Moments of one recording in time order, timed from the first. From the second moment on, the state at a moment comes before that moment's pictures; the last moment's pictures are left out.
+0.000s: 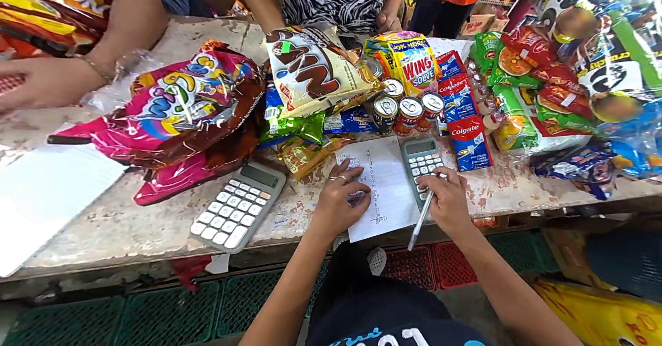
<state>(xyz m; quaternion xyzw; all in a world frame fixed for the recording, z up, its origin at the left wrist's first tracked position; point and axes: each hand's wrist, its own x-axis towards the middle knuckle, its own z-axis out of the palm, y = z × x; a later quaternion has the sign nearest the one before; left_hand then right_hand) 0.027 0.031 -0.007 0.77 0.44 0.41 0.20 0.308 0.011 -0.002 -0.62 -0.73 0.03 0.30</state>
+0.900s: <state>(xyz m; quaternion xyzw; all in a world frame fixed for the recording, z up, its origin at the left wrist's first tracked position) 0.027 0.030 -0.004 0.77 0.43 0.42 0.21 0.347 -0.017 0.018 -0.65 -0.67 0.03 0.36</state>
